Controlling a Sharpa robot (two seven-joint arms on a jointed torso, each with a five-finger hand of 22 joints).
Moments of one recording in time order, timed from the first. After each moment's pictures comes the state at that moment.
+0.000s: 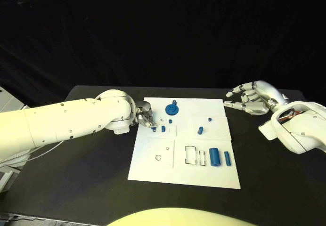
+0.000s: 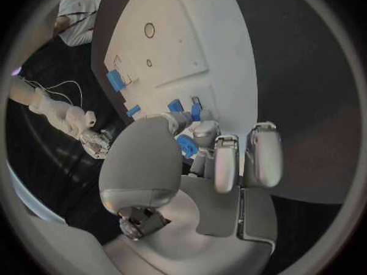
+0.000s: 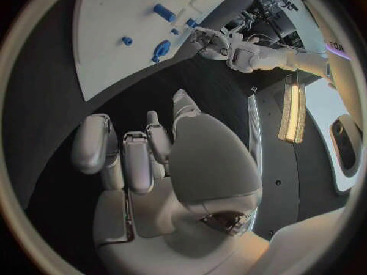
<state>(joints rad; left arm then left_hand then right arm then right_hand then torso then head) 1.23 -0.85 -0.05 1.50 -1.16 0.11 -0.50 1.26 -0.15 0.64 0.30 0.17 0.83 0.06 0.74 0.91 1.27 -0.02 1.22 0.96 1.47 -0.07 1.56 1.31 0.07 1.39 0.04 1.45 1.31 1.34 -0.90 -0.16 1.54 -0.92 -0.47 0.06 1.39 -0.10 -0.02 0.29 0.18 0.84 0.15 0.31 0.39 1.31 0.07 1.29 1.31 1.47 0.00 1.41 1.26 0.08 1.39 0.10 1.14 1.29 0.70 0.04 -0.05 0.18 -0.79</state>
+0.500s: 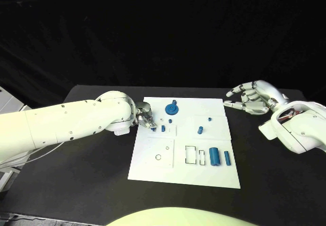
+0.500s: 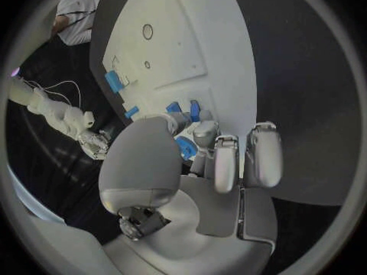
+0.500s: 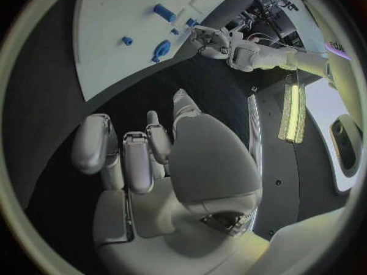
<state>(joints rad) 1.22 -0.85 -0.05 1.51 -1.16 0.09 -0.52 1.25 -0.16 0.64 0.30 0.17 0.84 0.06 0.74 0.92 1.27 -0.02 1.22 0.96 1.47 -0.07 1.56 1.31 0.07 1.39 0.04 1.45 1.31 1.34 -0.90 -0.16 1.54 -0.92 -0.47 0.06 1.39 -0.10 -0.02 0.29 0.18 0.84 0.15 0.31 0.39 1.31 0.07 1.29 1.31 1.47 0.00 1.41 1.26 0.08 1.39 0.10 1.14 1.29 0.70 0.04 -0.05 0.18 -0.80</state>
